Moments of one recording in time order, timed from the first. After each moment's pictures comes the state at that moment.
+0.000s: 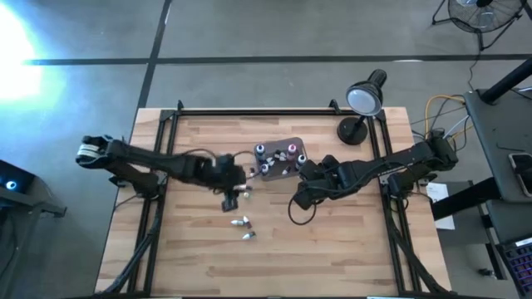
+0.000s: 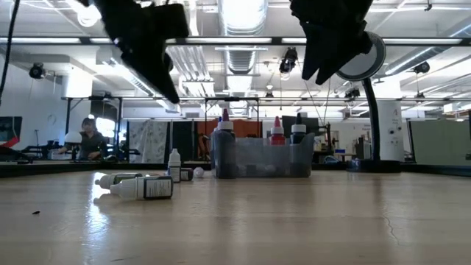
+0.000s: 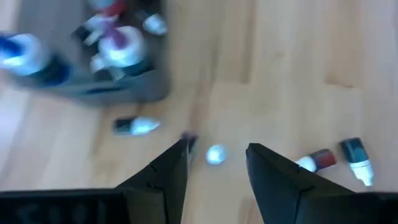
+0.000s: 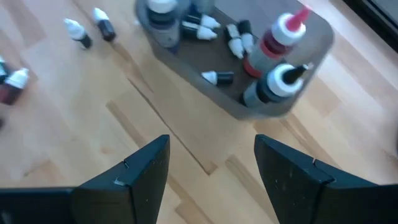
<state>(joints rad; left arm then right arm) -0.10 1.34 0.96 -0.53 -0.17 -0.19 0.24 1.57 1.30 -0.98 0.50 0.88</state>
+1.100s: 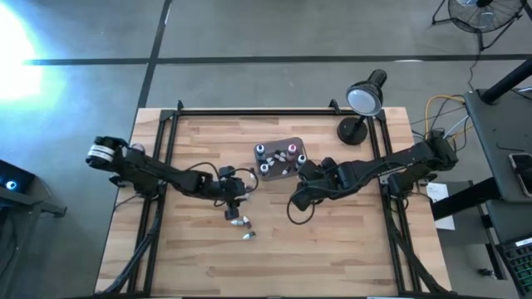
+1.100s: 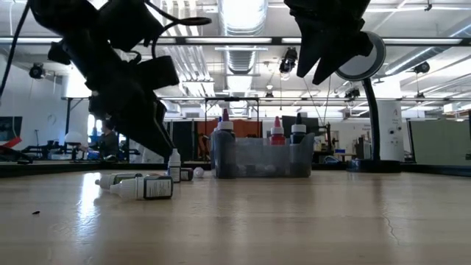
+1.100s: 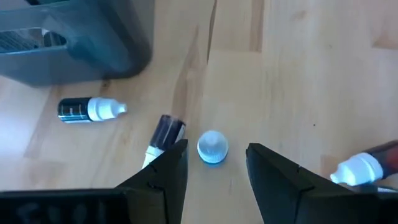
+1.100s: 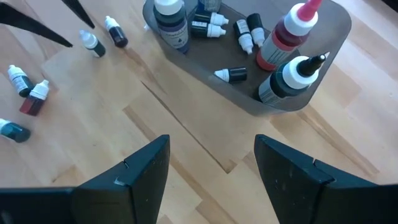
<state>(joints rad) -0.16 1.46 0.64 -0.01 -0.25 -0.20 0.24 1.57 1.30 -0.93 0.46 0.94</state>
